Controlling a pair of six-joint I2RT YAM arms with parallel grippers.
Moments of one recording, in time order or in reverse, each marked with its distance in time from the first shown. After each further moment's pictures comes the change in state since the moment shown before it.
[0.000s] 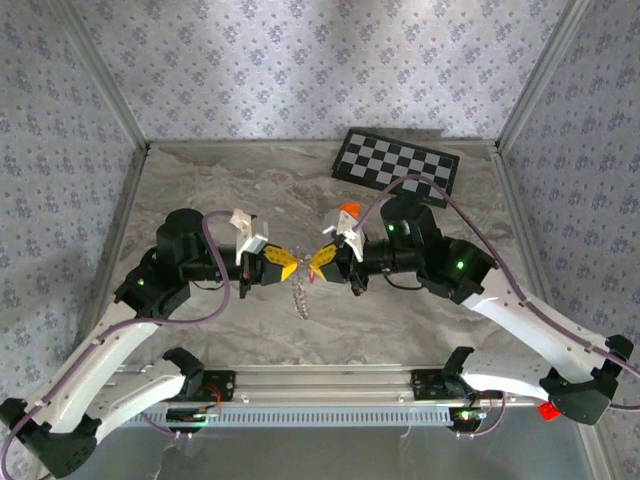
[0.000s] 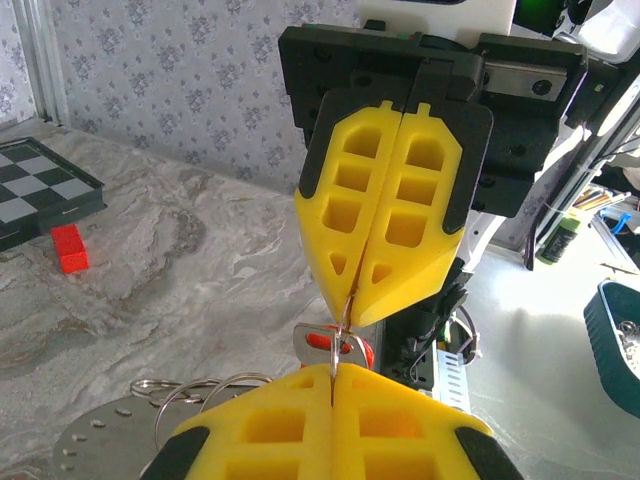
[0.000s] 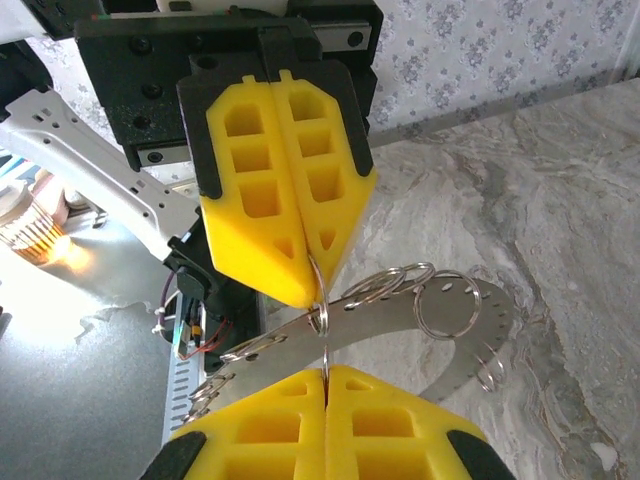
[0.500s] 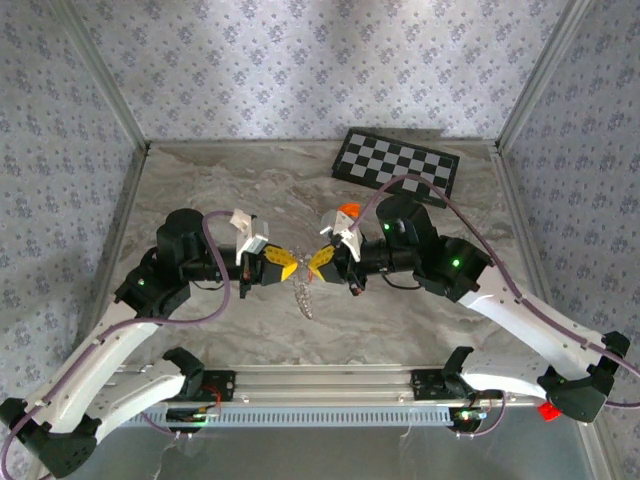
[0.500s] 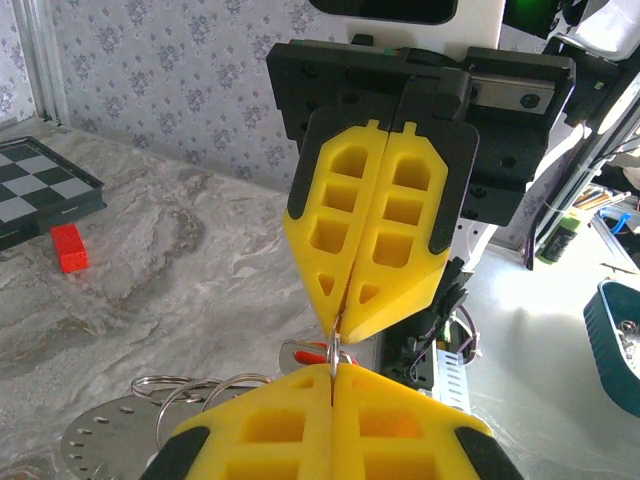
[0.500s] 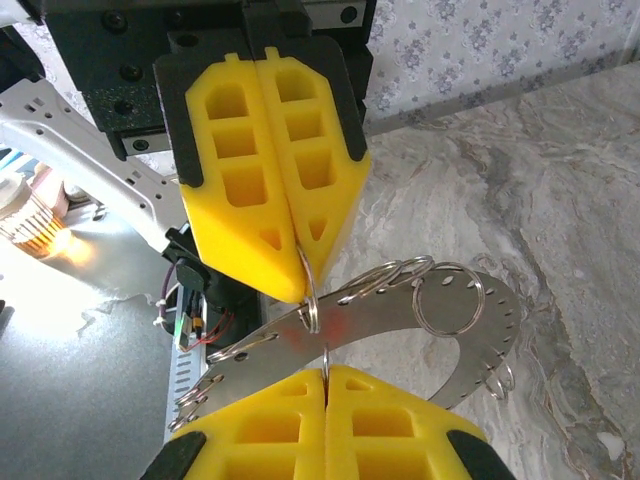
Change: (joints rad) left arm 0.000 0.000 -0.001 0.000 0.000 0.000; right arm 0.000 0.016 0.002 -0.011 -0.006 -0.003
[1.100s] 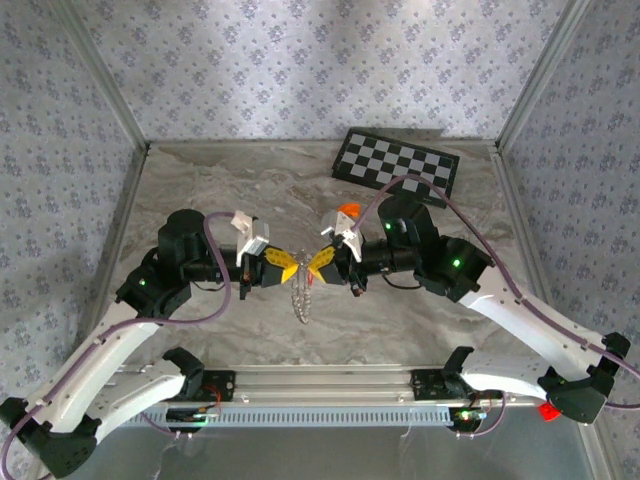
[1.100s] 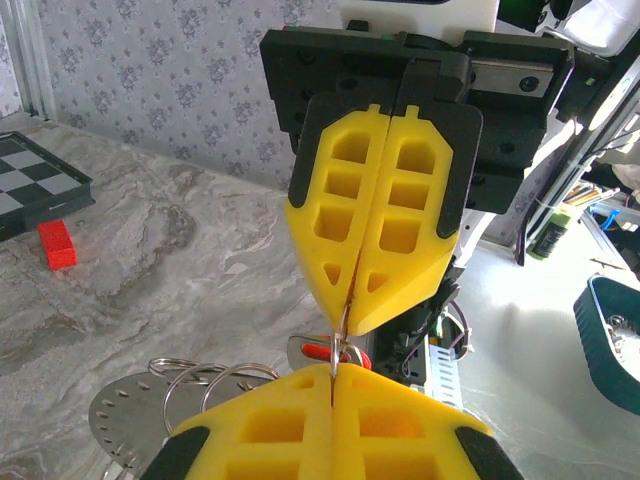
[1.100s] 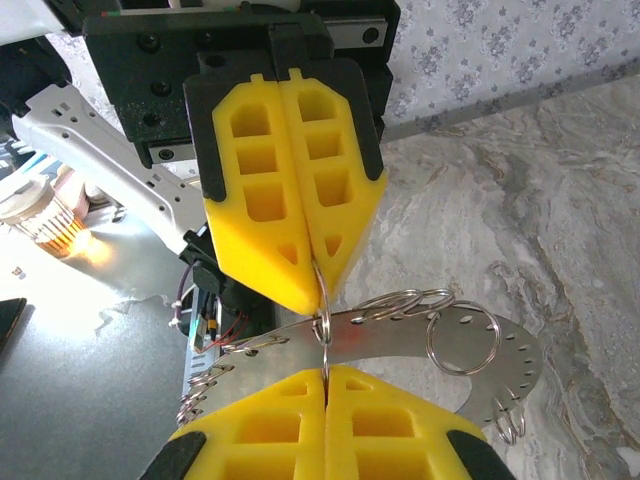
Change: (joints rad) left arm 0.000 0.000 -0.009 0.000 0.019 0.000; right arm -0.013 -0.005 -0.010 0.016 -0.045 0.004
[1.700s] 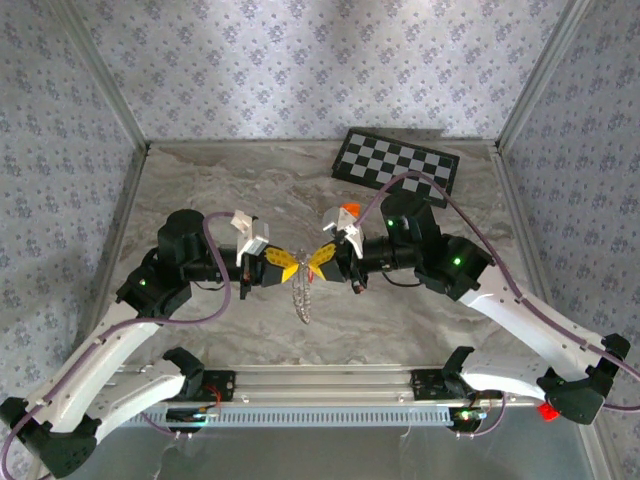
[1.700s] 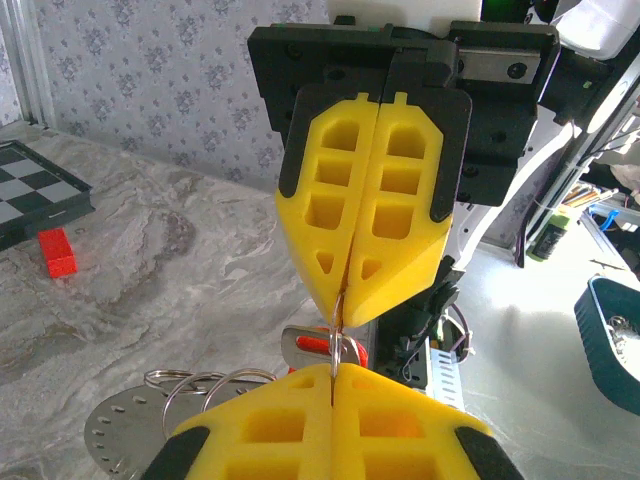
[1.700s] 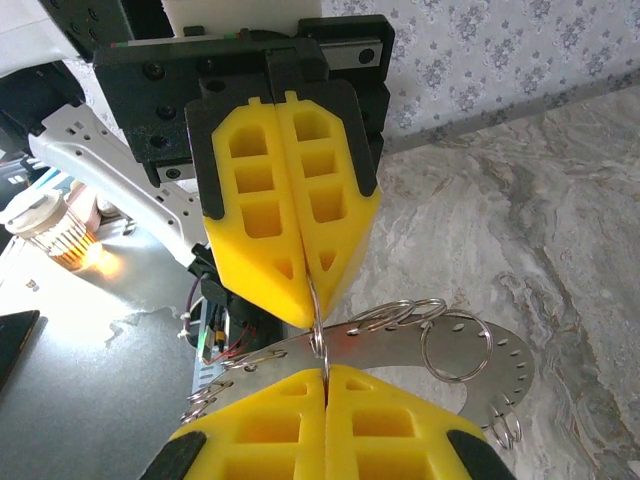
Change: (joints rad) left arm 0.000 0.000 -0.004 0.020 0.003 0.000; right arm -0.022 0.001 0.000 0.027 -0.041 0.023
